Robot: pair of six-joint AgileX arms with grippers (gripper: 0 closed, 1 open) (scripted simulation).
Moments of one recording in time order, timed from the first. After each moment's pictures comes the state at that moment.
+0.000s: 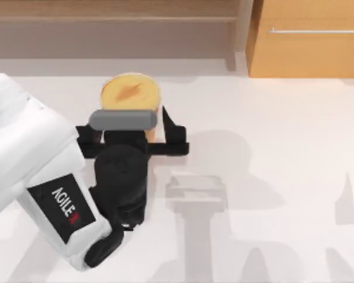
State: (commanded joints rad) left arm -0.72 2.11 0.61 1.39 -0.67 -0.07; right arm 0.00 0.00 0.00 0.00 0.00 0.00
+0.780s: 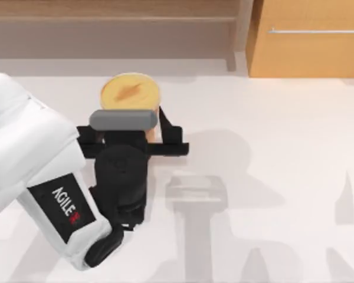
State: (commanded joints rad) left arm -0.72 2.11 0.61 1.39 -0.67 -0.07; right arm 0.00 0.00 0.00 0.00 0.00 0.00
